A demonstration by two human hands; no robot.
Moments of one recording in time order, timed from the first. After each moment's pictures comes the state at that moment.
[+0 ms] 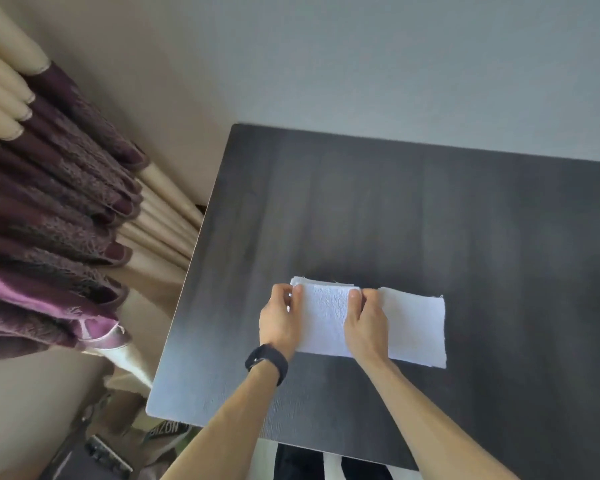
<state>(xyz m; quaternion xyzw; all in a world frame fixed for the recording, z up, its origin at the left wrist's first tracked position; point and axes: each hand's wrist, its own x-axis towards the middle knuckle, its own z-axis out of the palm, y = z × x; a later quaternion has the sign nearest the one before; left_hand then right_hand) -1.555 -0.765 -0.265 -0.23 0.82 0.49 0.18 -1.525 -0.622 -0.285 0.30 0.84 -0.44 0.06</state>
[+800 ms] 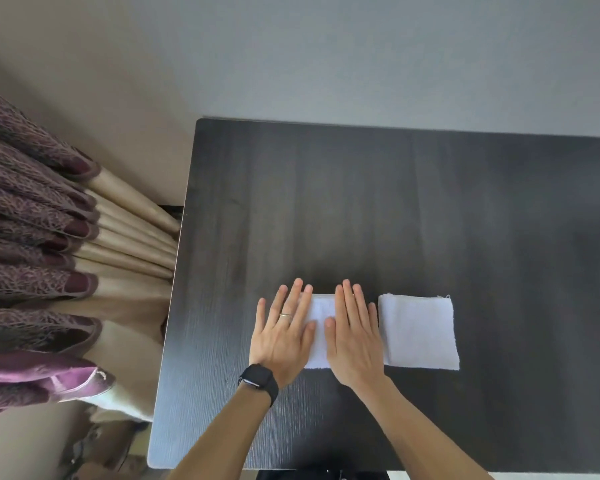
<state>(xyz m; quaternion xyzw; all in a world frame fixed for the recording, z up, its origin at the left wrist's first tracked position) -1.575 -0.803 -0.331 0.21 0.96 0.15 0.14 -1.532 -0.656 -0.319 0.13 0.98 -0.15 0.09</state>
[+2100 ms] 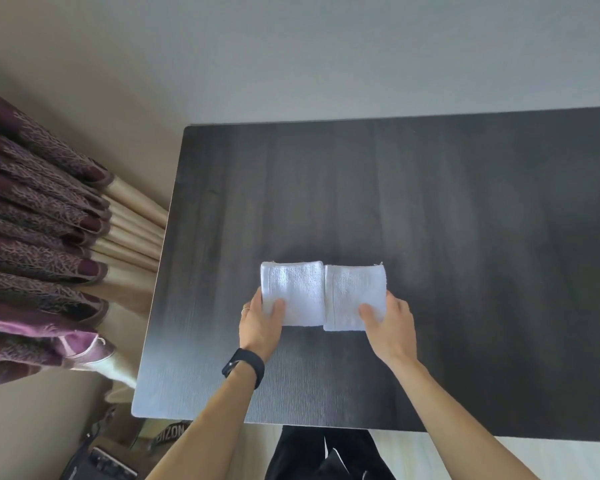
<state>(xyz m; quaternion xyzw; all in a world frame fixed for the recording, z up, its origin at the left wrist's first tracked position) -1.519 -0.749 -0.292 -0.15 0.88 0.40 0.23 -1.448 -0.524 -0.316 0.34 0.85 -0.39 0.12</state>
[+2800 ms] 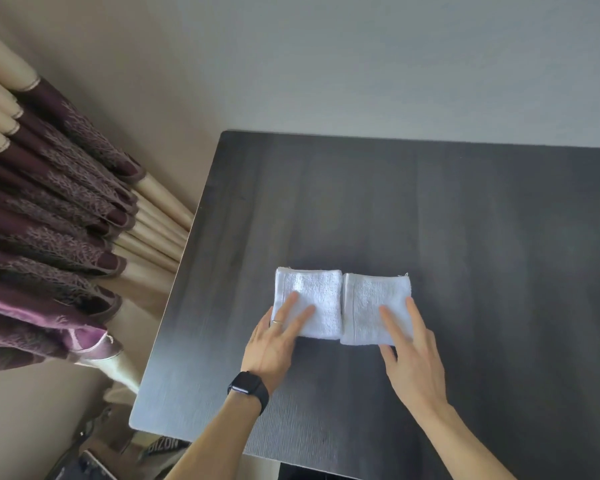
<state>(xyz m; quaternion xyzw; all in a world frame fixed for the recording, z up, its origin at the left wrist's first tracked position) -1.518 -0.784 -0.328 0.16 0.96 0.17 0.13 -1.454 -0.529 -0.326 0.13 0.96 -0.23 0.02</state>
